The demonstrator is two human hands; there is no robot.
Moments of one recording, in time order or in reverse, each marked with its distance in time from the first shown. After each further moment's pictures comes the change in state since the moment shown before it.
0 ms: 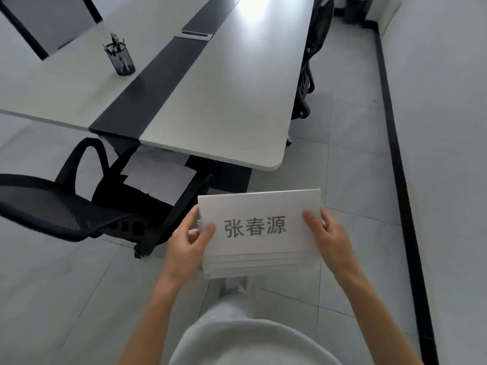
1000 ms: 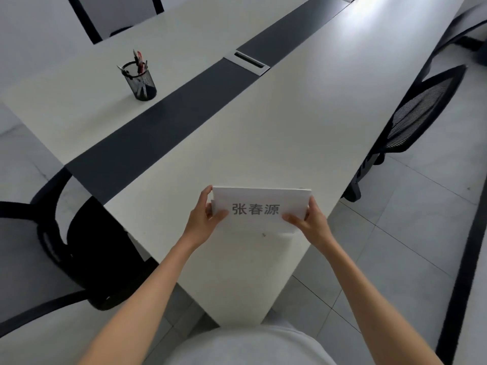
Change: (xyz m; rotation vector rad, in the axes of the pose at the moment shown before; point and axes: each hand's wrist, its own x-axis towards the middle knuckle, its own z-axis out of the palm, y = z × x) left_hand 0.461 0.063 0.082 0.059 0.273 -0.198; right_hand 0.559 -0.067 0.030 -0.297 -0.492 -0.134
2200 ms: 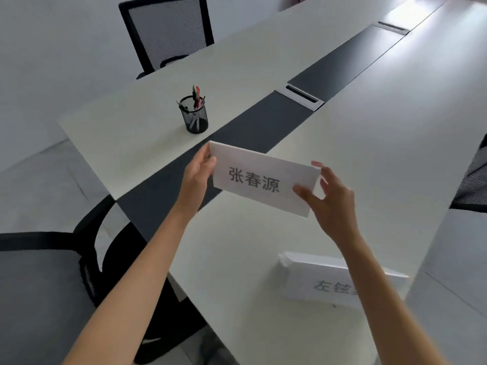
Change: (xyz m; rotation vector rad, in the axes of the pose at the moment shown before) left_hand 0.108 0.086 -0.180 -0.238 0.130 0.355; right_hand 0.095 -0.186 0.094 -0.085 0.183 -0.373
